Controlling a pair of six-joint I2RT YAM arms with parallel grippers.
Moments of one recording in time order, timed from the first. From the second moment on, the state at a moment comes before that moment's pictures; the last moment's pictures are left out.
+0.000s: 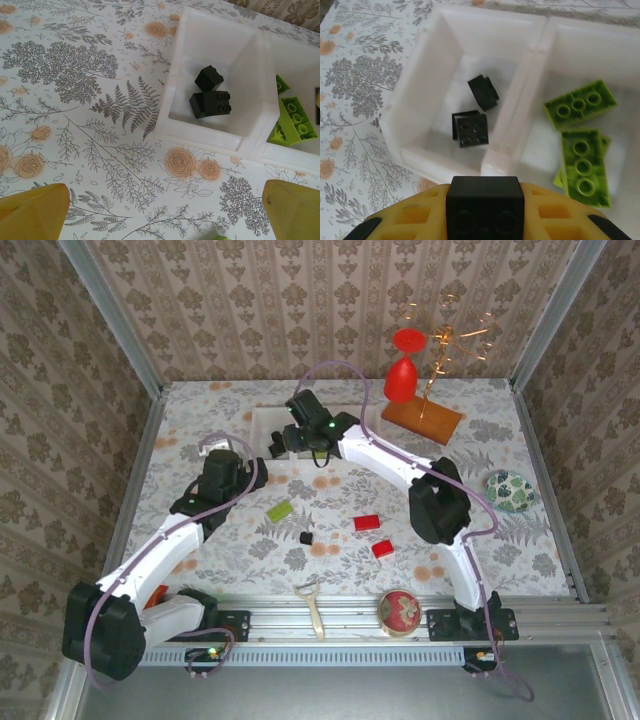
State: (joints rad) left arm -0.42 1.09 0.69 -0.25 -0.27 -0.51; right arm 0.71 2.23 2.02 -0.58 0.10 0.41
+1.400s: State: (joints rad) left arm -0.42 1.02 0.67 -0.29 -0.17 -0.51; right arm 0.70 2.45 2.41 -0.72 0.14 0.27
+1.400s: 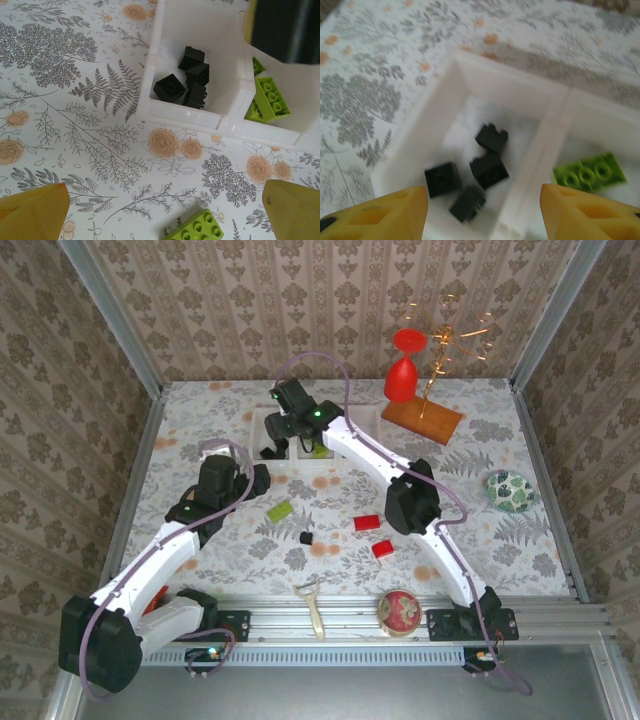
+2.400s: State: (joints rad) left arm -0.50 1.08 0.67 -0.34 -0.10 -0.51; right arm 0.70 1.35 1.02 -0.95 0.34 0.97
